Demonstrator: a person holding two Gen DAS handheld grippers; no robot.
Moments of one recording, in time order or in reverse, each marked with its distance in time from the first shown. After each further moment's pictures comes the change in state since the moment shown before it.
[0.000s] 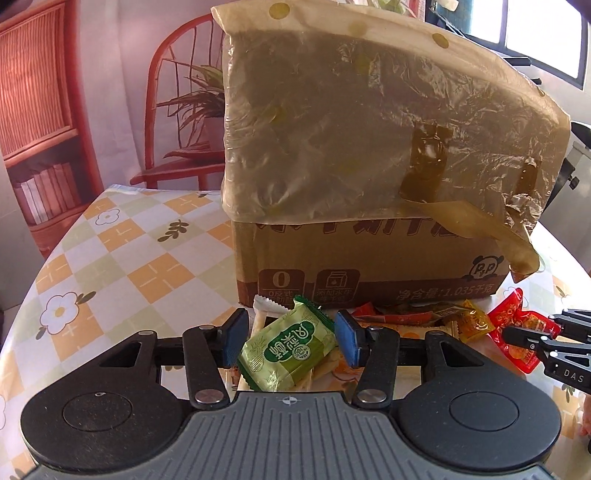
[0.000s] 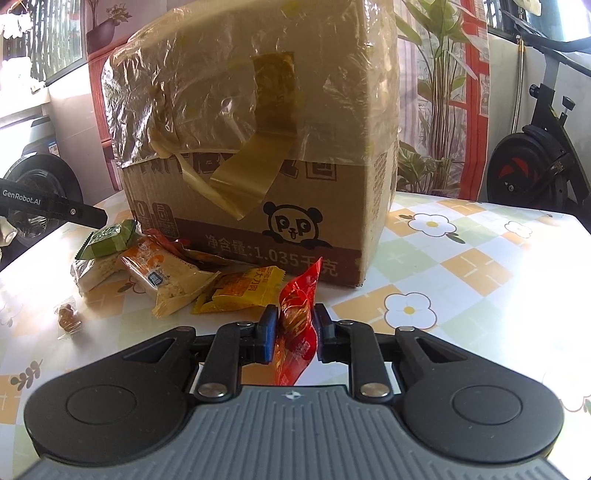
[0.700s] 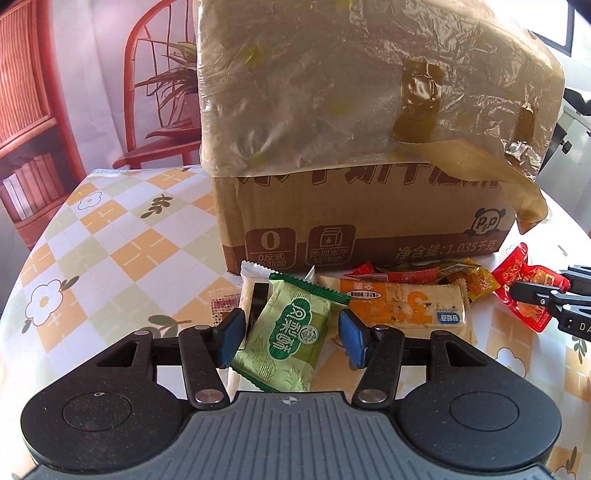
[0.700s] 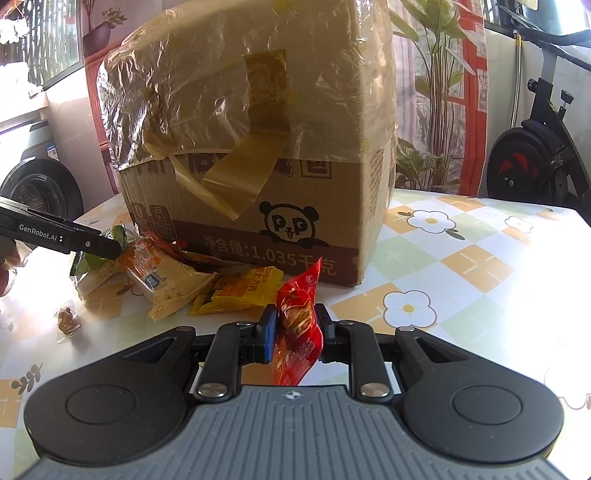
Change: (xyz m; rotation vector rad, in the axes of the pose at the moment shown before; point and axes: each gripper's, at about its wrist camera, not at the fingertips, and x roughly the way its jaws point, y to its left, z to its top) left arm 0.011 -0.004 -0.015 0.068 0.068 -0.034; right arm 0.003 -0.002 0.001 0.016 0.004 0.005
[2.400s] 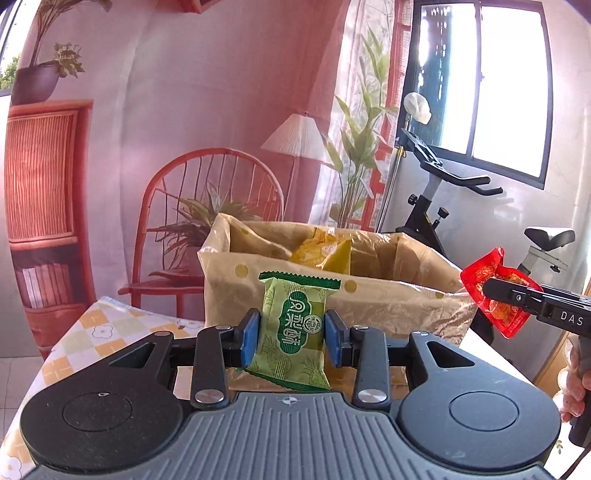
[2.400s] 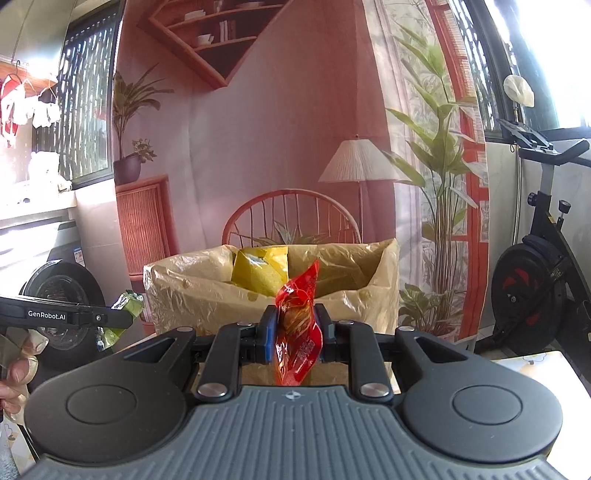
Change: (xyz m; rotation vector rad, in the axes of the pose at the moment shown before) left arm -0.131 -0.017 0.073 -0.115 -0.446 -0.045; right arm -0.100 0.013 0.136 -0.027 -0.383 0.060
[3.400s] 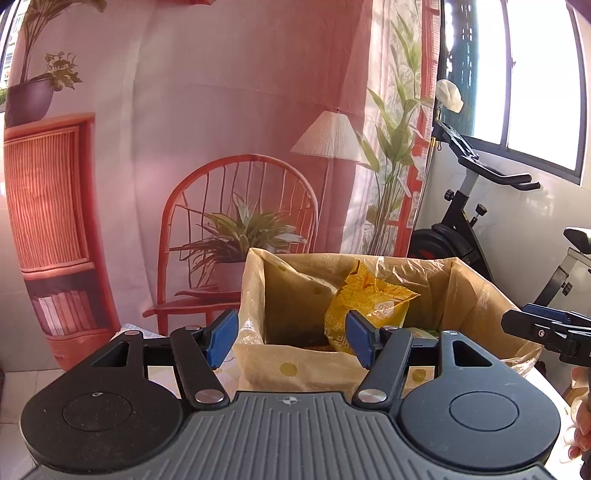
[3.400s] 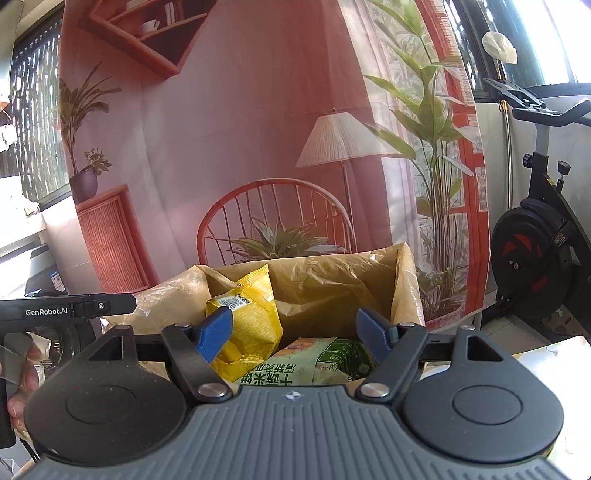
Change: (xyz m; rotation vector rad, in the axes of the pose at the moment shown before) left arm 0.042 0.020 0.056 0.013 0.066 0.099; right arm 0.070 -0.016 0.030 0.129 0.079 -0.066
